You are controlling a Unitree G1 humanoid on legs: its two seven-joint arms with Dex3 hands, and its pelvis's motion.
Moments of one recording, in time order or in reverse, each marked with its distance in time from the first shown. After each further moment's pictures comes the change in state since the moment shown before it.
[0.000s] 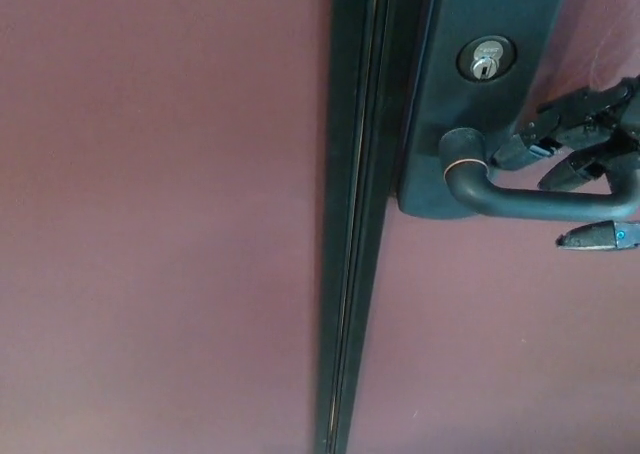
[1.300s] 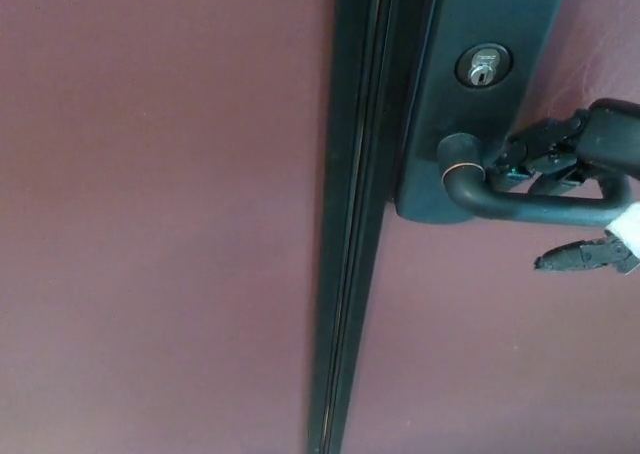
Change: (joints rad) left_arm -0.011 0.024 -0.002 0.002 0.000 0.000 -0.001; right_arm -0.022 0.042 0.153 0.017 -0.222 -0.034 0.015
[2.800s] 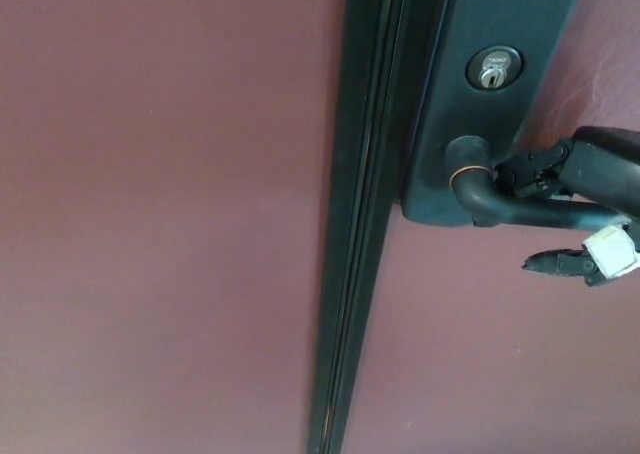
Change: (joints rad) left_arm 0.032 0.001 0.005 0.005 0.001 0.007 -0.002; right_arm 0.148 0.146 -0.087 0.005 -0.190 -0.189 -0.073
